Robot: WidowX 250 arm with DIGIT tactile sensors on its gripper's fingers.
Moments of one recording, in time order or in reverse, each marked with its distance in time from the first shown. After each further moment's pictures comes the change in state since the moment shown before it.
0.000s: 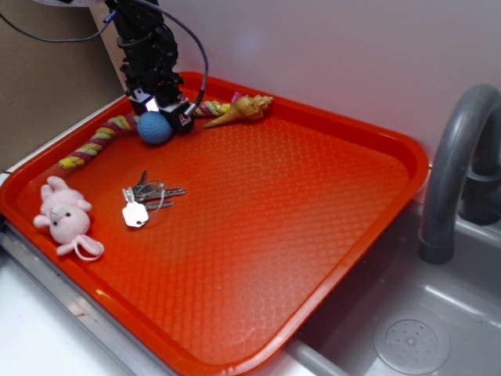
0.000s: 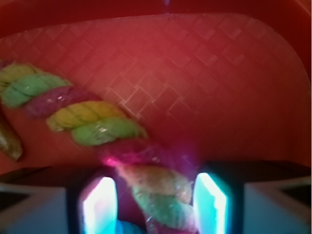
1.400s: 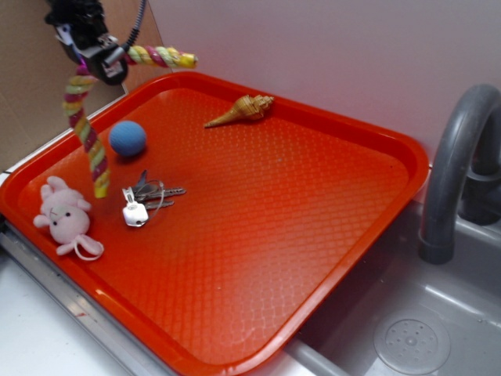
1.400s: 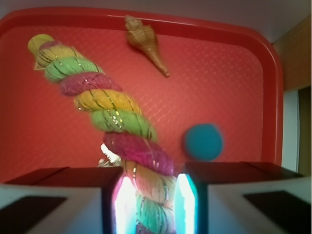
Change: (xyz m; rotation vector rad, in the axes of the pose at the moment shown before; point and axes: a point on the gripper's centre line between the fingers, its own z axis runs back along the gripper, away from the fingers) arm -0.091 -0.075 0.145 -0.012 -0.089 -0.186
